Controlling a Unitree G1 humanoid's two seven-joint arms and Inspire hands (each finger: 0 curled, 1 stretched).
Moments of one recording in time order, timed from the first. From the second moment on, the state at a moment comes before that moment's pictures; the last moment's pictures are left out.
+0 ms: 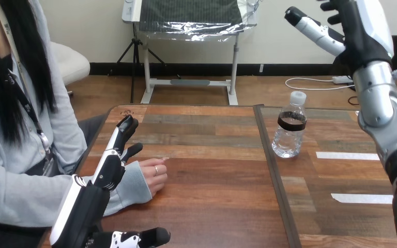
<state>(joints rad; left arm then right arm) 0.18 0.23 0.00 0.44 -0.11 -1.19 -0.32 -1.03 -0.45 0.07 1.31 -0.45 -0.52 -0.28</state>
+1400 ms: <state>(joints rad) 0.21 0.22 -0.02 0.44 -0.12 -1.20 -0.32 -1.13 -0.39 0.21 1.37 -0.56 -0.20 -0.17</state>
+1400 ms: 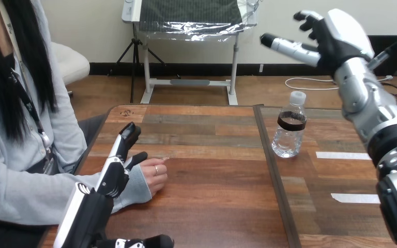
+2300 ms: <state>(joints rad) 0.26 0.18 -0.02 0.43 -0.10 -1.20 -0.29 -1.13 -0.32 0.29 1.38 -0.62 -0.13 -0.13</state>
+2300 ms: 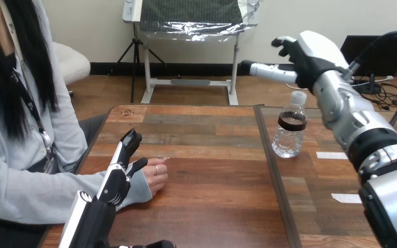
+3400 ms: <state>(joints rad) 0.32 0.16 -0.02 0.42 -0.05 -1.22 -0.25 -1.10 -0.28 0.30 1.39 -0.62 -0.11 -0.10</state>
